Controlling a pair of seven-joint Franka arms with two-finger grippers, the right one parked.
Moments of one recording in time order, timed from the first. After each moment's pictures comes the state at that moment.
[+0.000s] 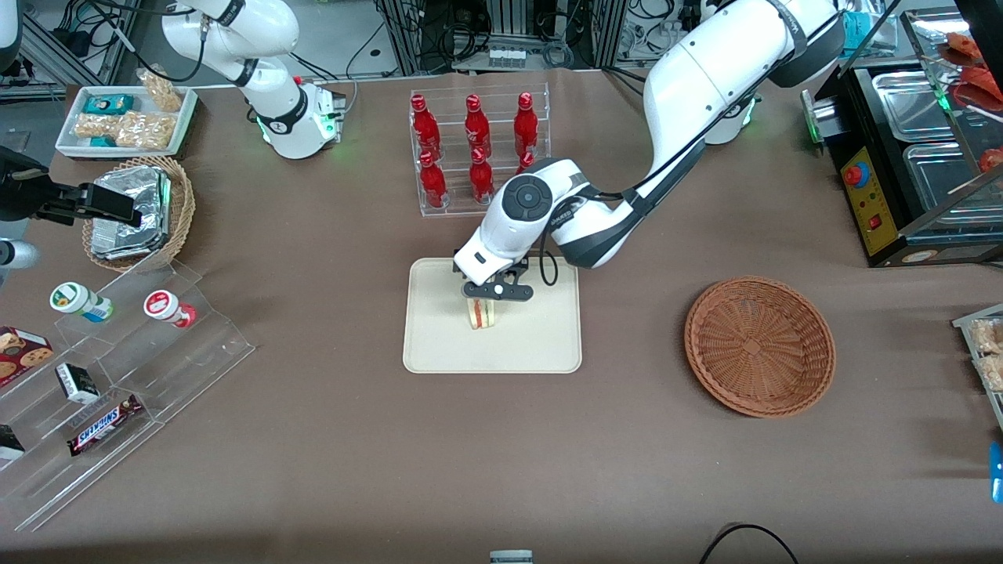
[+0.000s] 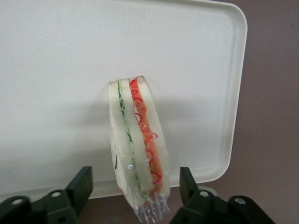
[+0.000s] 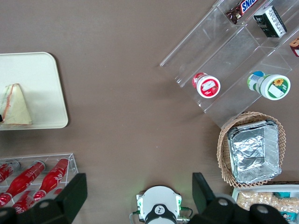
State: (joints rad) arm -0.31 0.74 -0.64 -1.62 0.25 2.36 -0.95
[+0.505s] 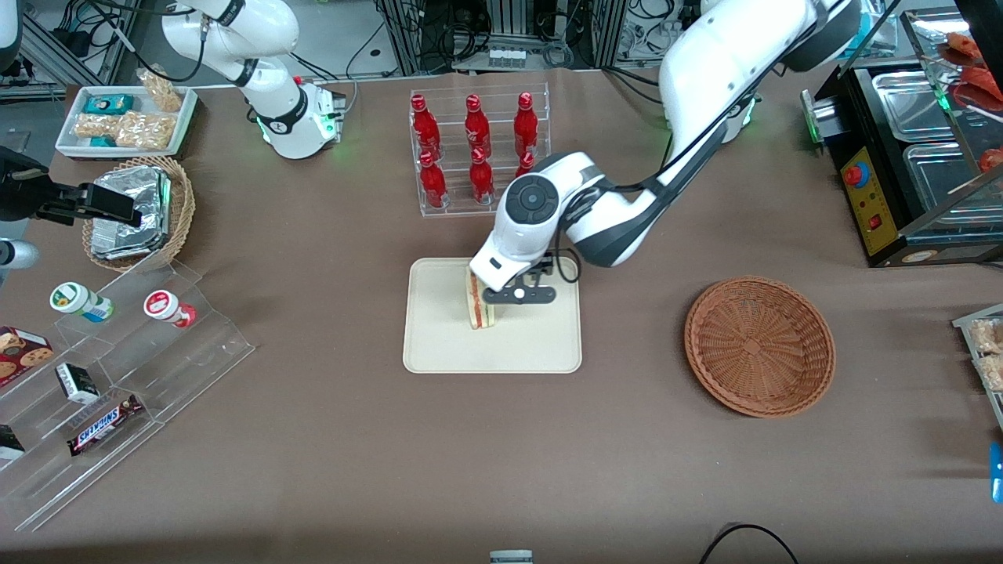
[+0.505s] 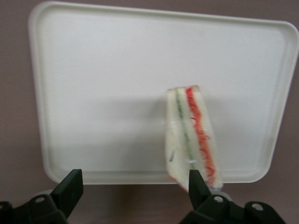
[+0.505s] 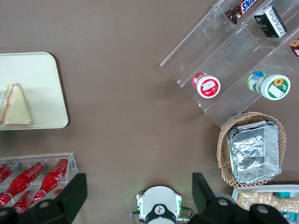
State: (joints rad) arm -0.27 0.62 -0.61 -1.59 0.25 2.09 -0.97
